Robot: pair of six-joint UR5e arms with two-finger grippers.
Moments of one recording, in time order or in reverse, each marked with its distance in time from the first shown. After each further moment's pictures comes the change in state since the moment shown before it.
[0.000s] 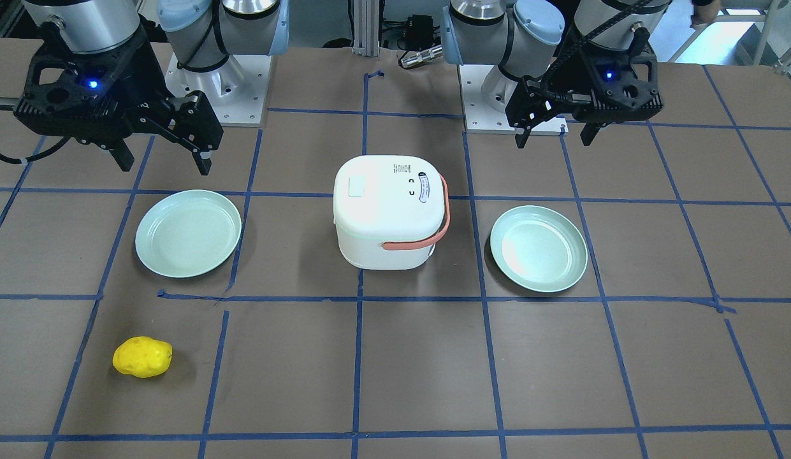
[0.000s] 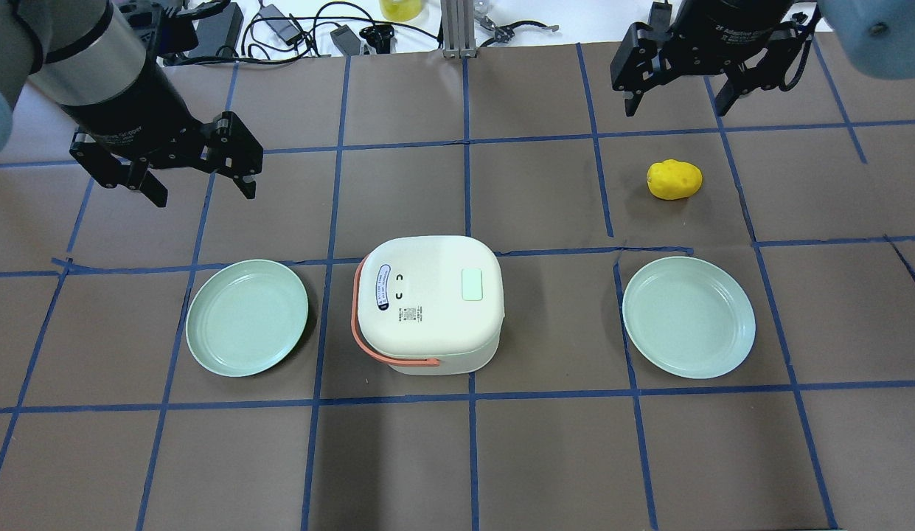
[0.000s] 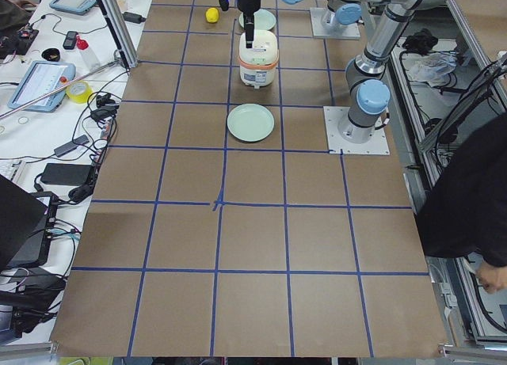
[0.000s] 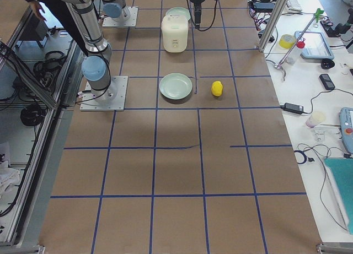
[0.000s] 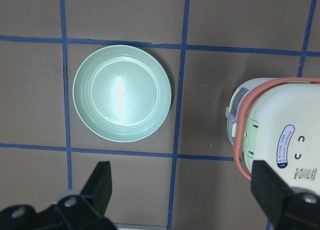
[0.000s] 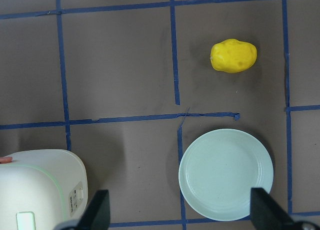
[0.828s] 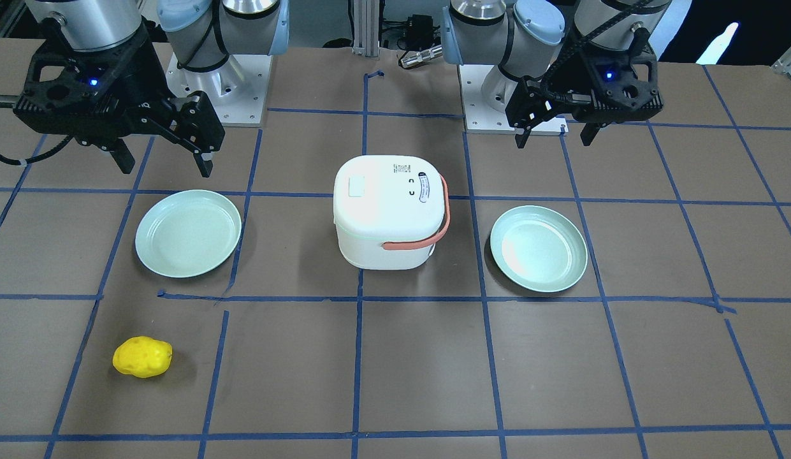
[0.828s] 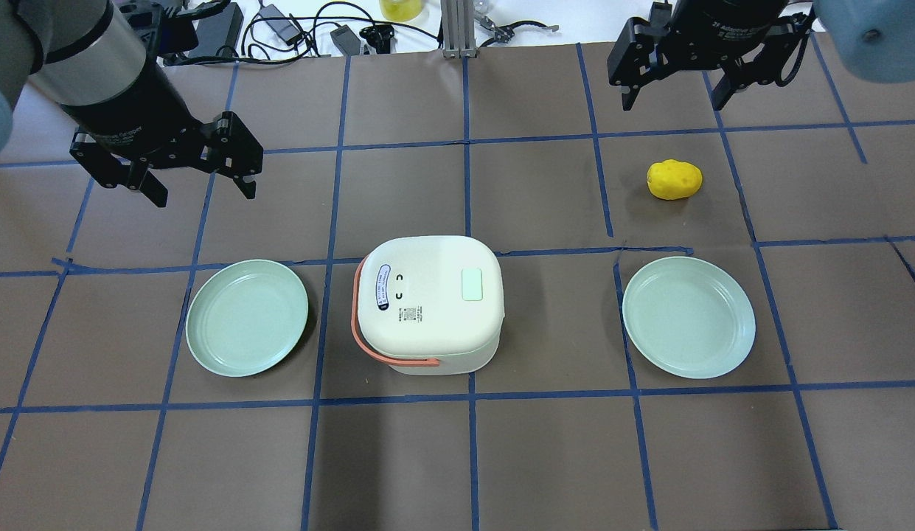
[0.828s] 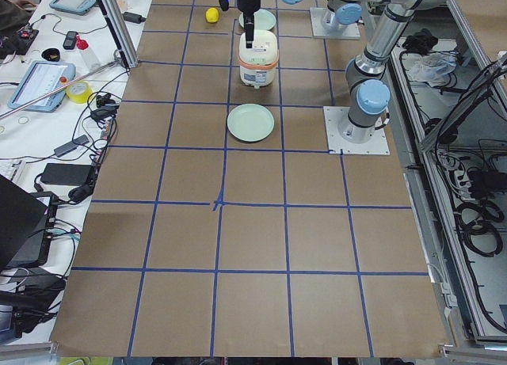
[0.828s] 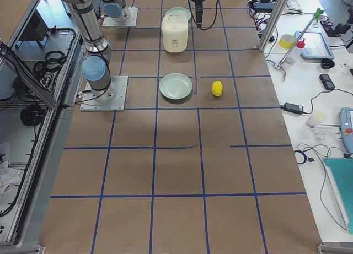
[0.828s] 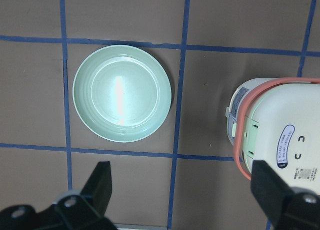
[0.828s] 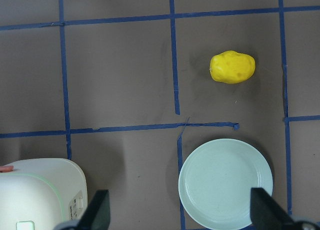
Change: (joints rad) left arm 0.000 0.000 0.000 0.000 0.000 -0.001; right arm 0.008 -0.002 0.007 -0.017 0.006 0.013
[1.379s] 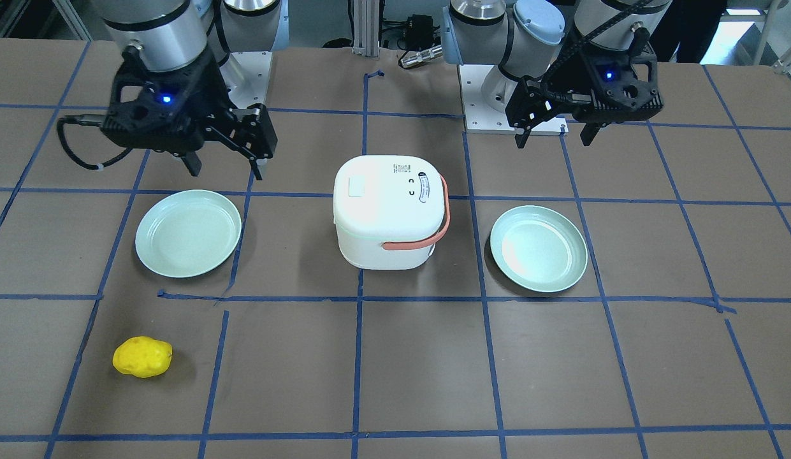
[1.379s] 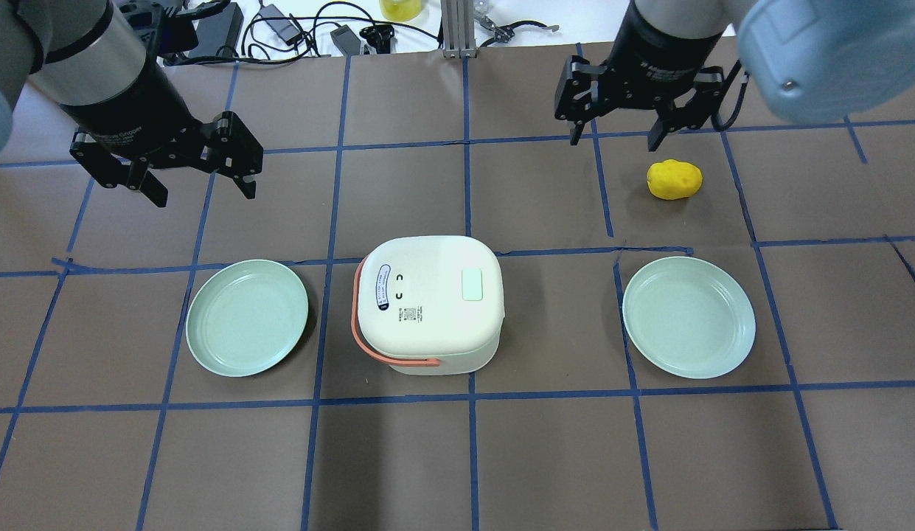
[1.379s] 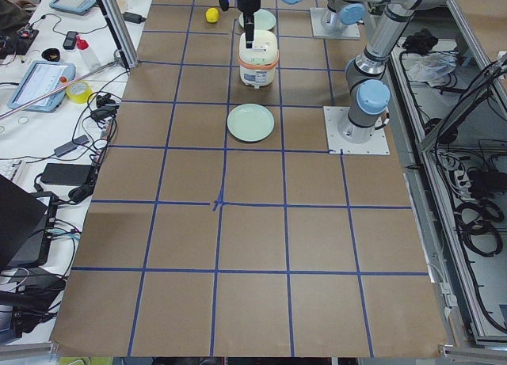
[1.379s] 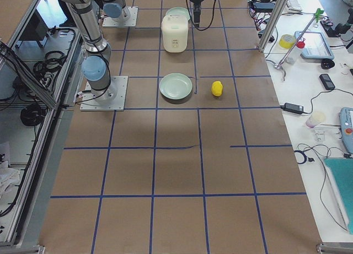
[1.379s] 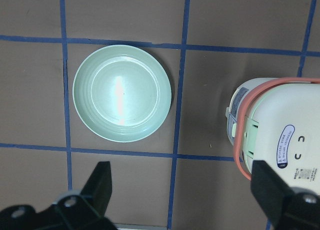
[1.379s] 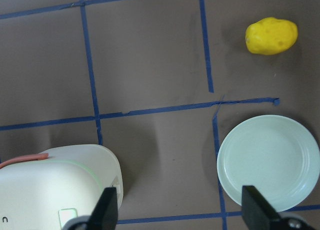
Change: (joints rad) left arm 0.000 0.000 0.000 0.000 0.000 0.000; right arm 0.124 0.025 0.051 -0.009 0.044 0.162
